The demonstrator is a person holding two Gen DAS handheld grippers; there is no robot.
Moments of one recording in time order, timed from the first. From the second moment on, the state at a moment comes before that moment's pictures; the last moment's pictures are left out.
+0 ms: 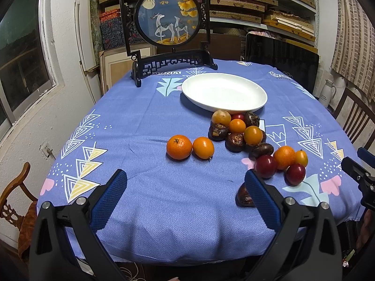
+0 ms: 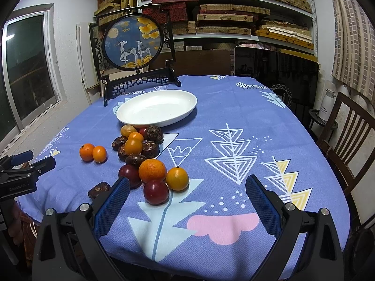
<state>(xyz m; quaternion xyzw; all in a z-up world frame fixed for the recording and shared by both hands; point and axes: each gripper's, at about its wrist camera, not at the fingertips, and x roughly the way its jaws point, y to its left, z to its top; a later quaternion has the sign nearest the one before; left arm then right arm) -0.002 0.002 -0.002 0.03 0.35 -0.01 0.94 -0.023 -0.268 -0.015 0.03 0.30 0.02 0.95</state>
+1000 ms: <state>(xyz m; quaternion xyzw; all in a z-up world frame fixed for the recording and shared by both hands) 0.008 -0.028 -0.040 0.05 0.38 -0.06 0.92 -0.025 -0.271 -0.024 0.04 0.30 0.02 0.95</state>
